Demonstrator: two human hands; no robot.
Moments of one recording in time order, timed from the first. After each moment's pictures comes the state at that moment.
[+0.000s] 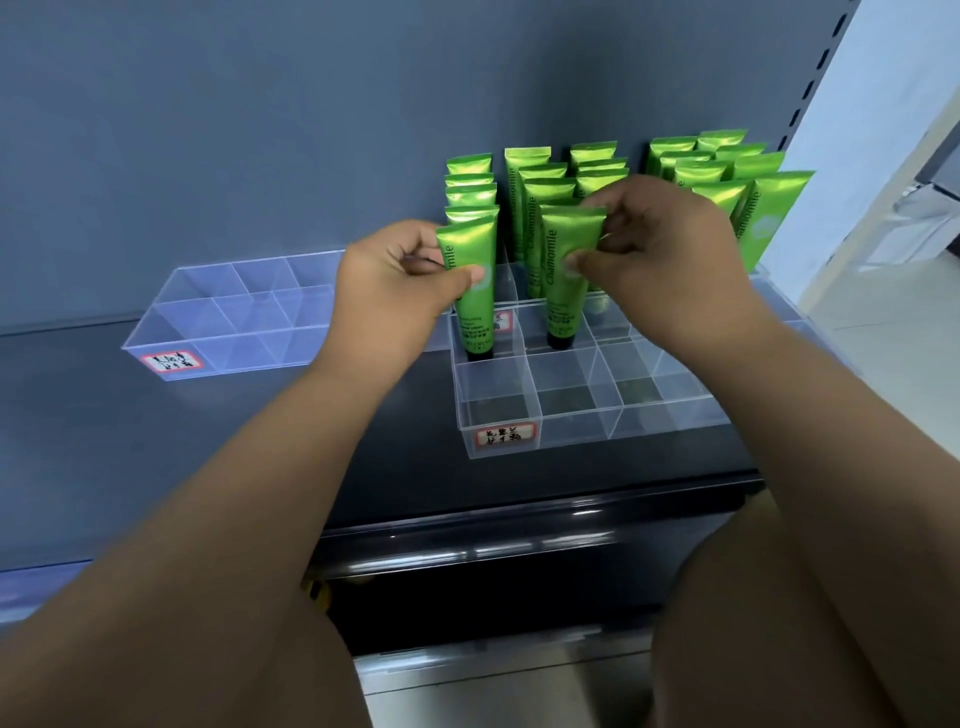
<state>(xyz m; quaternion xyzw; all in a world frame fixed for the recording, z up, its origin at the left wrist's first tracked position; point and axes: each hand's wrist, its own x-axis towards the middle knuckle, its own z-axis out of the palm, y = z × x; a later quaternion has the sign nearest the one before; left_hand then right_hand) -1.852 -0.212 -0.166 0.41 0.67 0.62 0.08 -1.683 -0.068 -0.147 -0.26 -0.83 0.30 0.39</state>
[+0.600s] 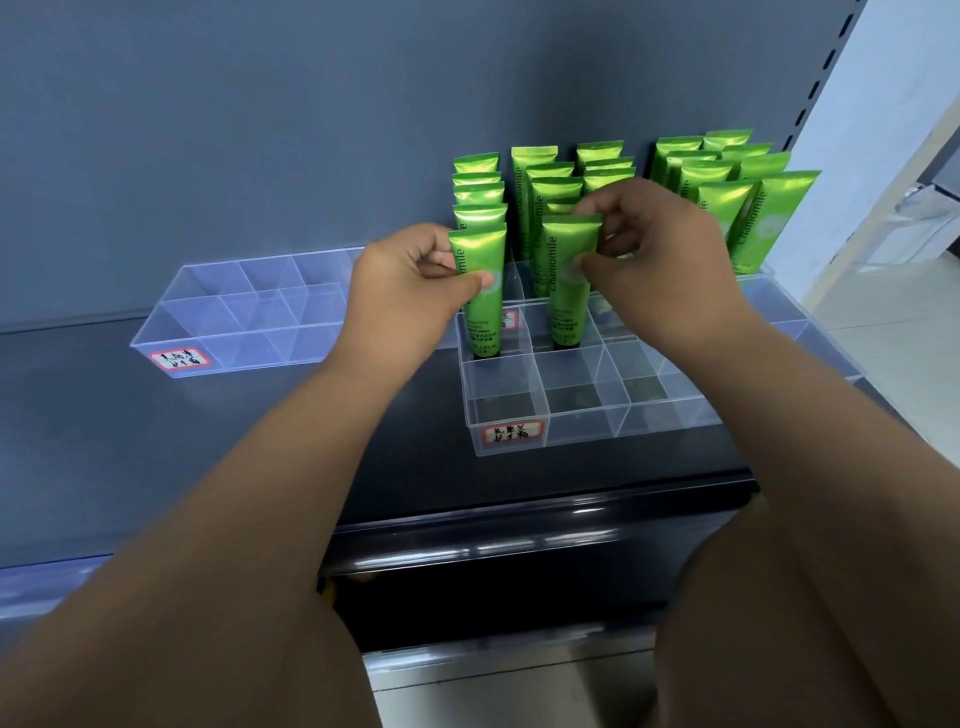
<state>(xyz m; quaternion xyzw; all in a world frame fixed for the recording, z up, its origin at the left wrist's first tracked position) -1.857 -0.210 -0.171 0.42 0.69 0.59 0.09 -1.690 -0.069 -0.152 -0.27 -0.85 0.26 0.38</state>
